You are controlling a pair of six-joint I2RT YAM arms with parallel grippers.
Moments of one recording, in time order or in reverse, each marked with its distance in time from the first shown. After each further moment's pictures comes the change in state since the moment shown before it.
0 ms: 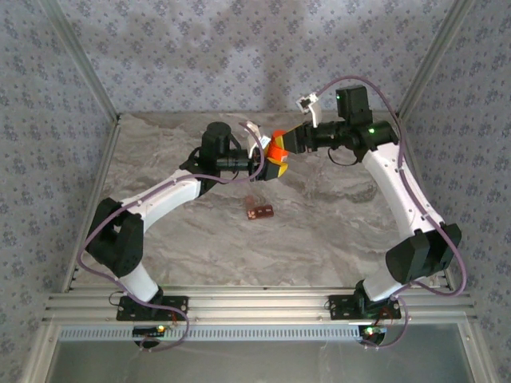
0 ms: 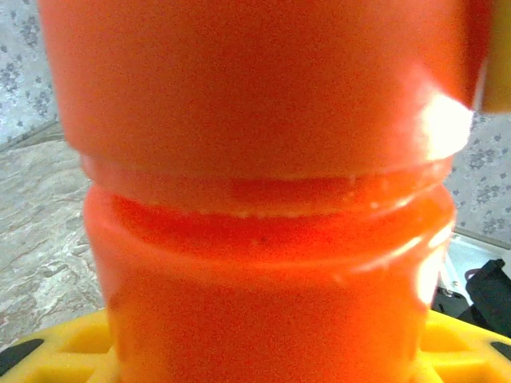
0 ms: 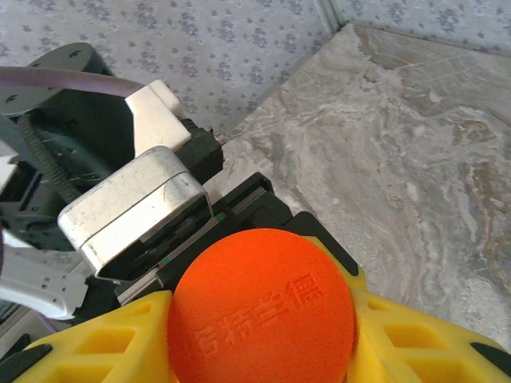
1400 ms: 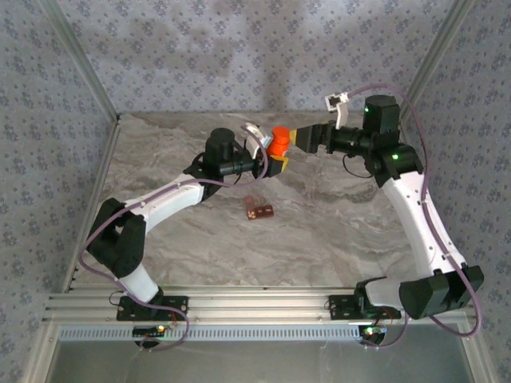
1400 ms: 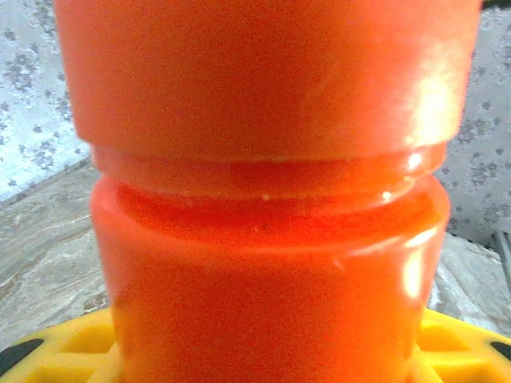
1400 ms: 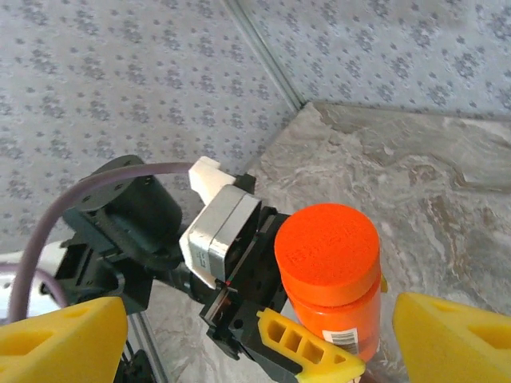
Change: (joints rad) left arm -0.030 0.000 -0.046 0.071 -0.238 0.025; right arm -0.086 -0.243 -0.200 0.236 0.037 0.259
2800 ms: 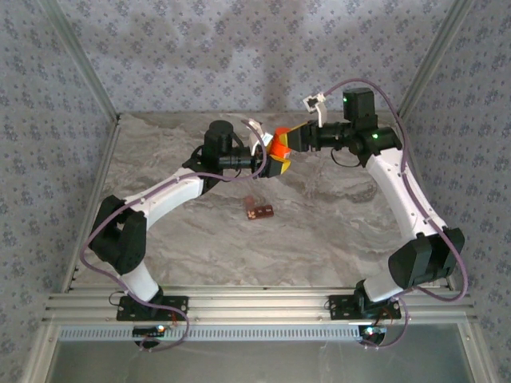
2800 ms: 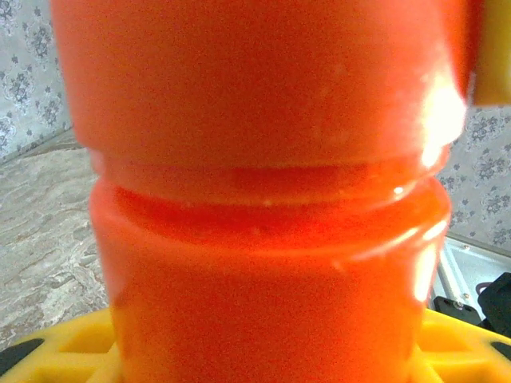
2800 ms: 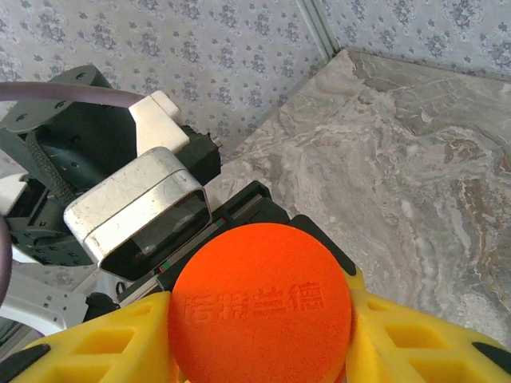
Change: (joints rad) left arm 0.023 0.028 0.075 -0.051 0.221 -0.041; right arm 0.047 0.204 0.114 -0.106 -0.080 -0.203
